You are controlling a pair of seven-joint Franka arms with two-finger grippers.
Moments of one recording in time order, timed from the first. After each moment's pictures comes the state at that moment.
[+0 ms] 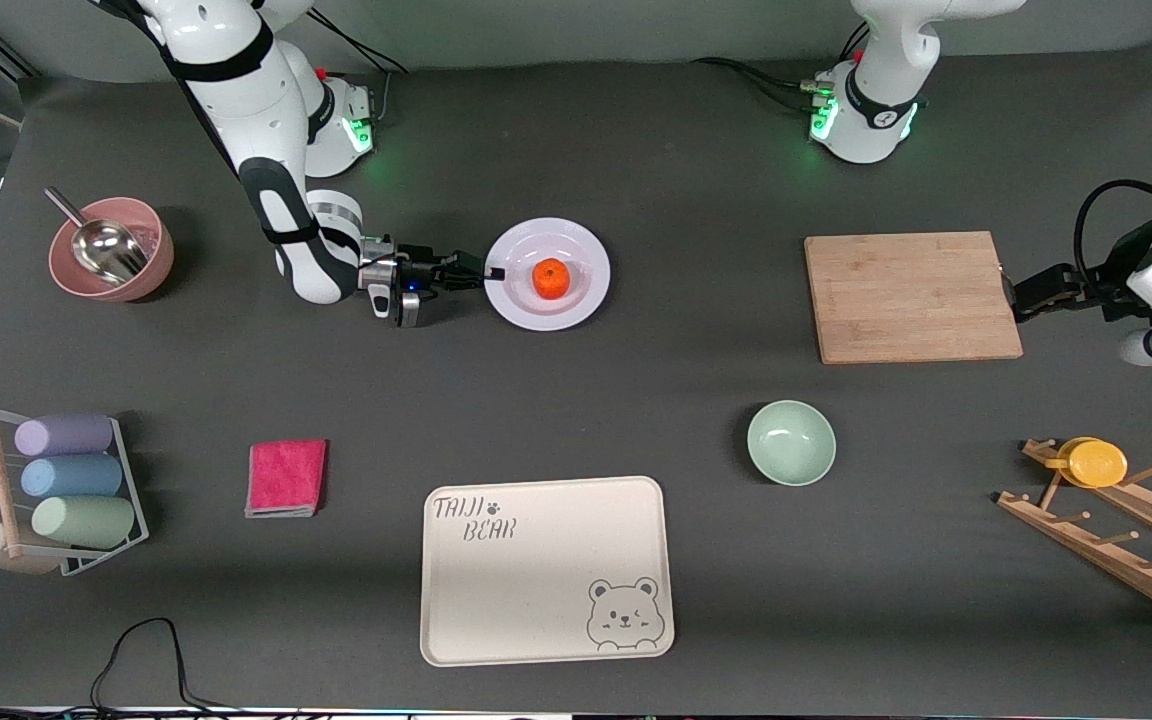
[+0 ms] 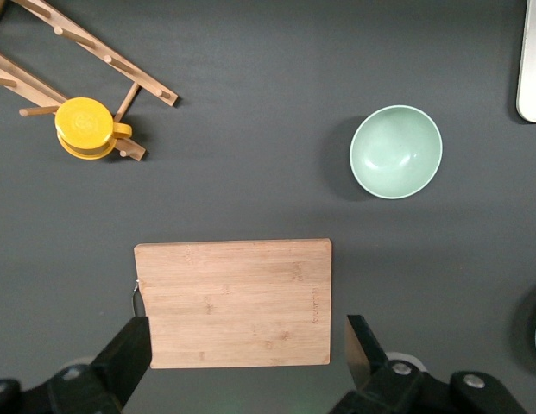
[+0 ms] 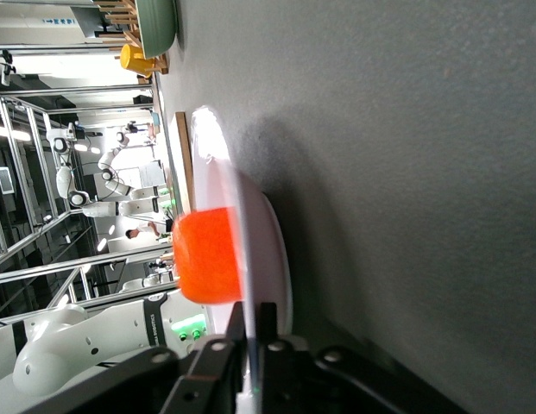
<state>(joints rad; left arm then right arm) -0.02 0.08 -0.01 -1.57 -0.01 1.58 -0.03 0.57 0.49 -0.17 -2.57 1.94 1.88 -1.33</state>
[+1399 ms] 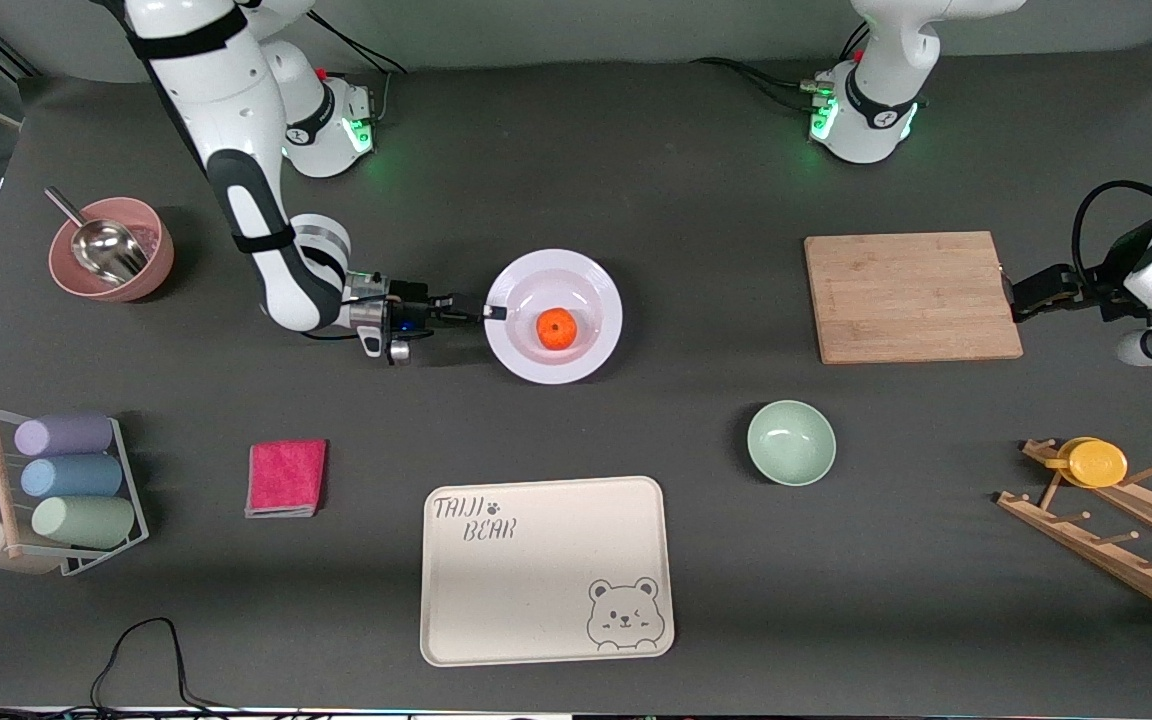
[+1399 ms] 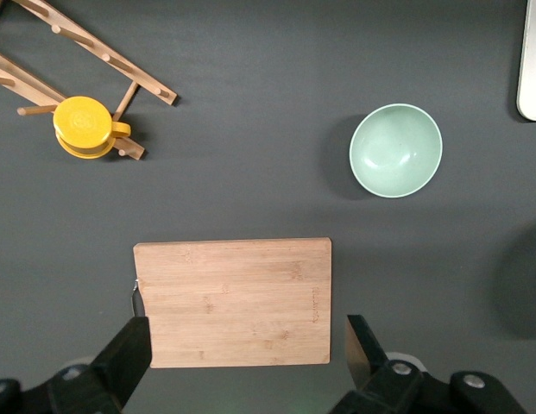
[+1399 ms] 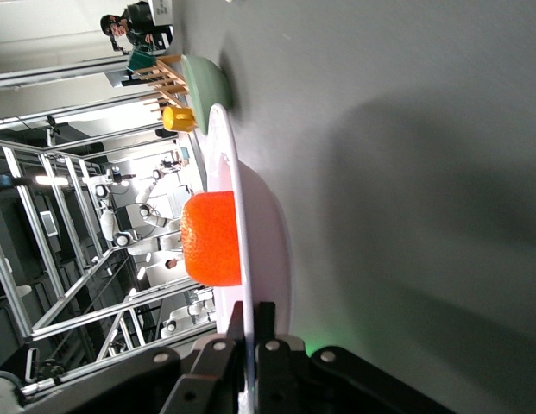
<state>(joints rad) -0.02 0.08 -0.01 -1.57 -0.01 1.58 -0.03 0.55 0.42 -0.23 -2.36 1.82 1.89 -0.92</state>
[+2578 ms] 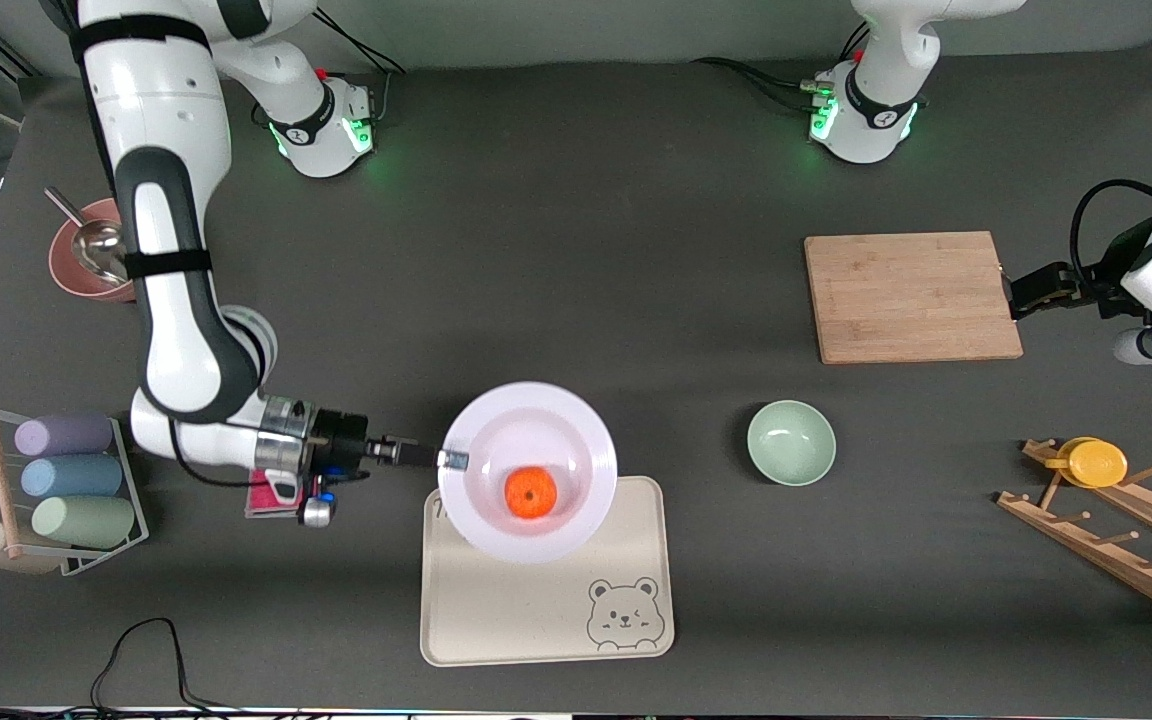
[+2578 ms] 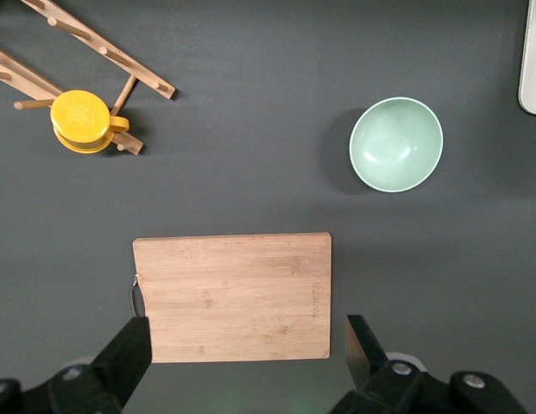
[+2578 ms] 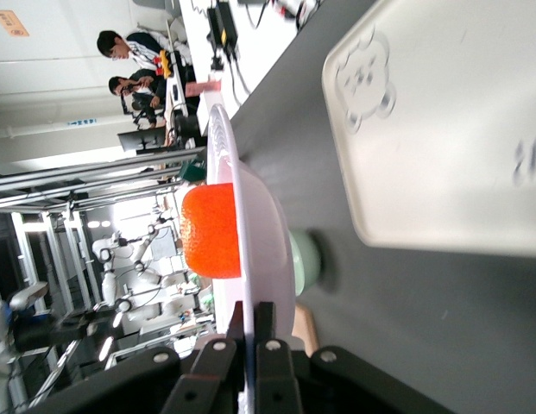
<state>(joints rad) -0.02 0.08 -0.01 -1.57 -0.01 1.56 -0.03 0.43 0.70 -0.32 -1.51 1.57 1.92 -0.36</state>
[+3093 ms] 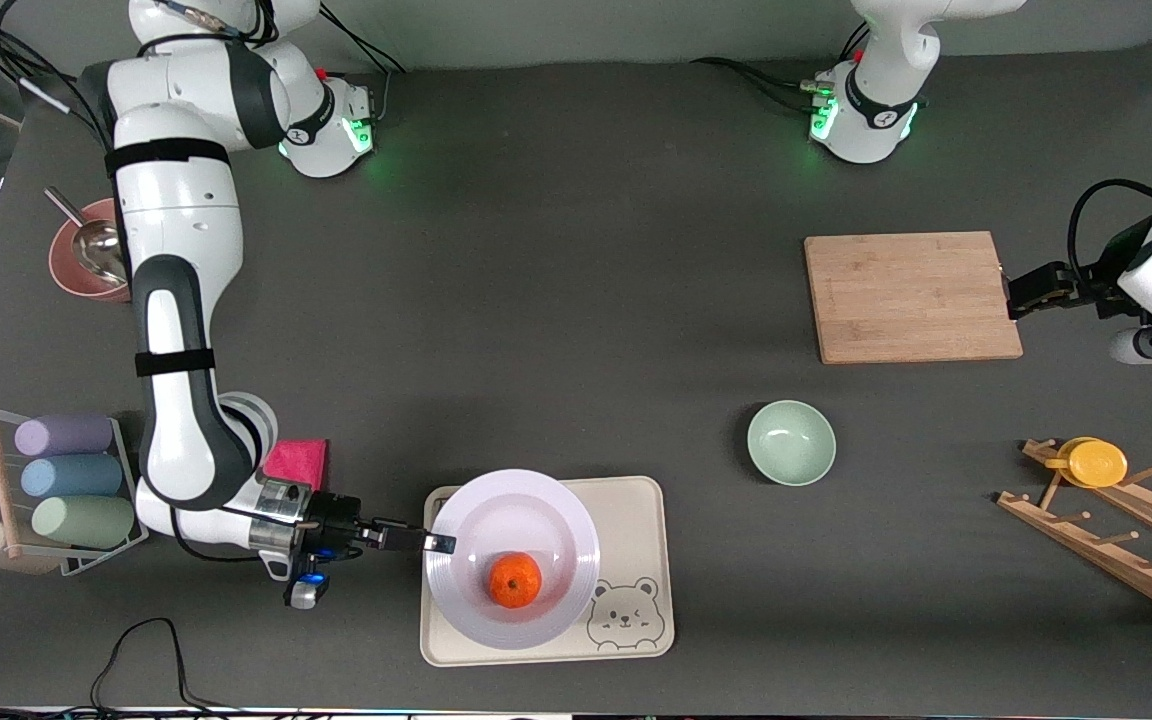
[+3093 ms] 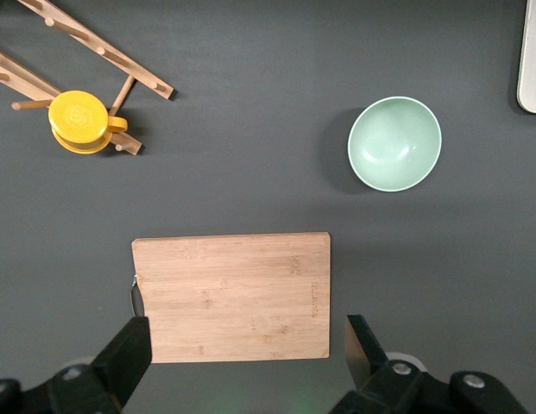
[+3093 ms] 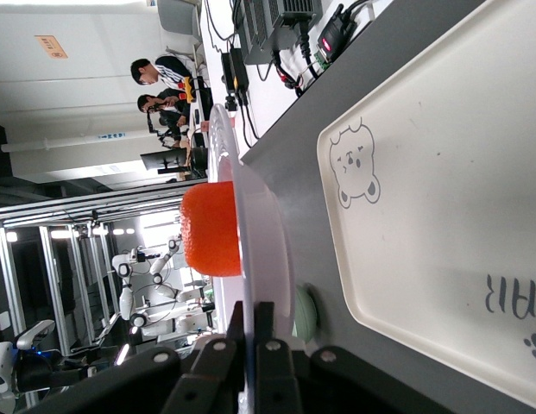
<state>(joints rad) -0.02 0.08 -0.02 -1.57 -0.01 1.56 -0.03 0.26 0.99 -0.19 -1.15 1.60 1.92 -0.36</state>
